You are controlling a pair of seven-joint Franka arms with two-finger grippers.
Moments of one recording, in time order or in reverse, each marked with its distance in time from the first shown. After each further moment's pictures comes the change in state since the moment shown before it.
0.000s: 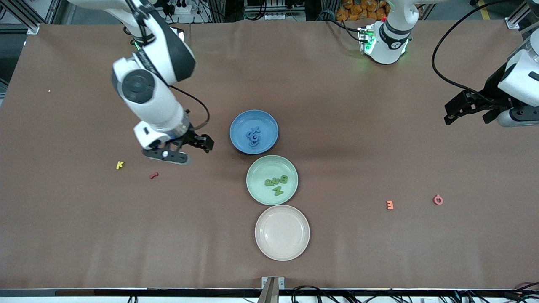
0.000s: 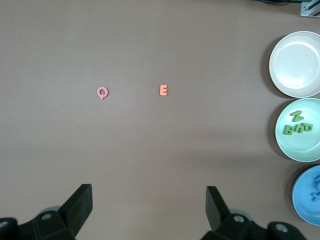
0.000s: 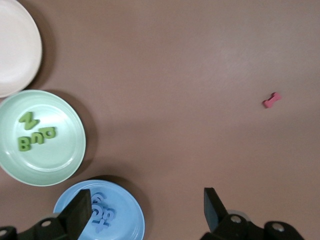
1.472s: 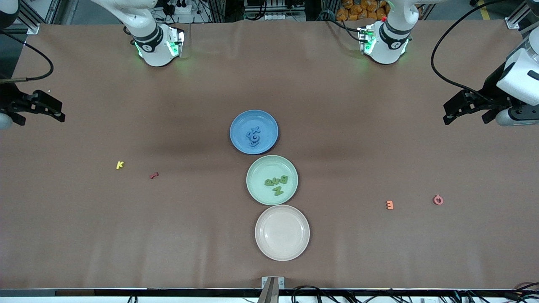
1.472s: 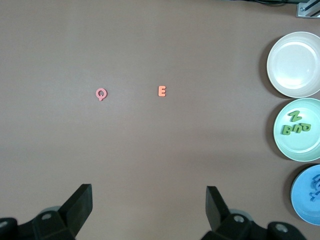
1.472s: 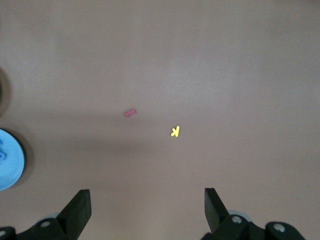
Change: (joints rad) left arm -0.002 0.001 -0.004 0.005 0.000 0.000 0.000; right arm -0.202 -0.244 -0.310 0.223 0.062 -0.461 -0.858
